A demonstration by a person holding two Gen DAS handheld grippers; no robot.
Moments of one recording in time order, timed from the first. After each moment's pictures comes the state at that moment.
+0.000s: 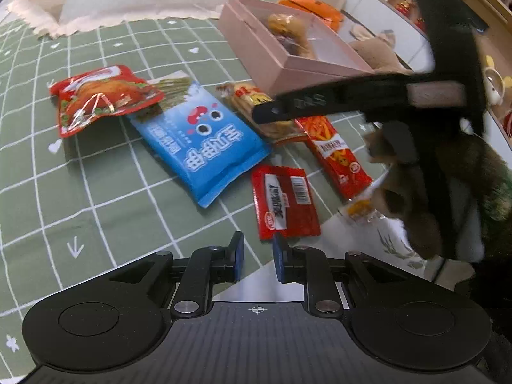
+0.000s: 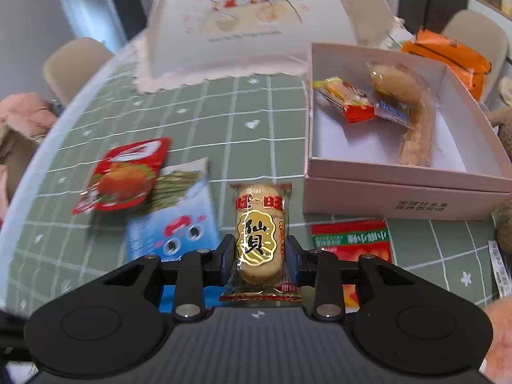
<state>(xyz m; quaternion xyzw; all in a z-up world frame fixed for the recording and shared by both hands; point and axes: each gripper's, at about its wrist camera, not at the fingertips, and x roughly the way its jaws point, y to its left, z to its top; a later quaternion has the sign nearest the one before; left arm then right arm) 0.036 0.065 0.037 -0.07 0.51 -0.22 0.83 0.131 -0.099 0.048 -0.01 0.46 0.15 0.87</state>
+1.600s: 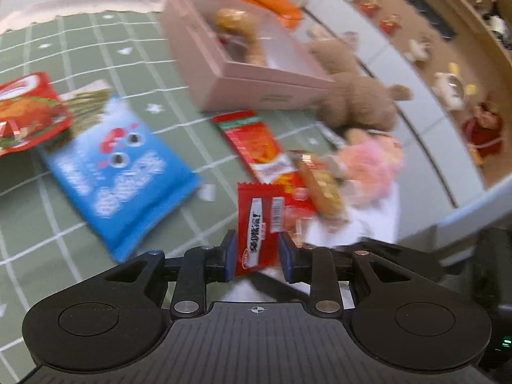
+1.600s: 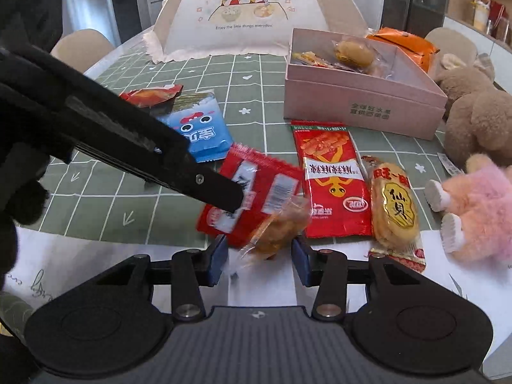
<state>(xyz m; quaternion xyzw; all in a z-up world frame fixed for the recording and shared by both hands) 0.077 0.032 0.027 -0.13 0.51 -0.31 0.79 0.007 -0.117 0.025 -0.04 0.44 0.12 0.89</state>
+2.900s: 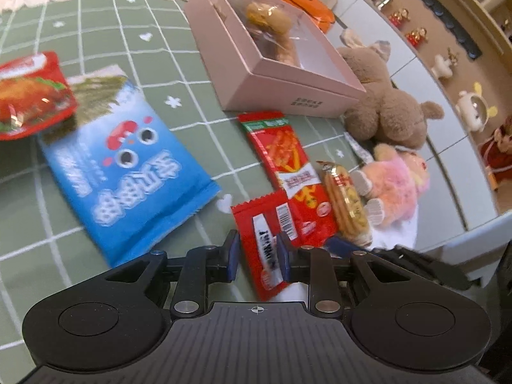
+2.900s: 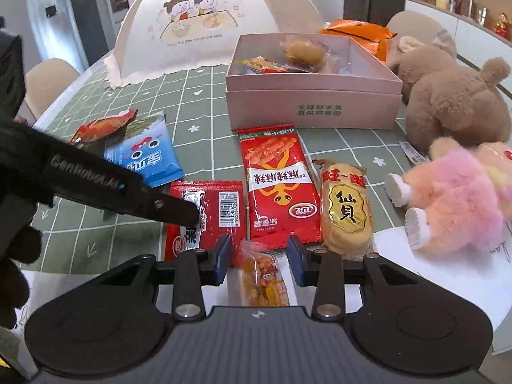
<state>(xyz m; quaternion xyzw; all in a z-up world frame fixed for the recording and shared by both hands) 0.099 0.027 0.004 -0.16 0.53 -0.27 0.79 0.023 -0.148 0.028 0.00 0.44 0.07 0.90</state>
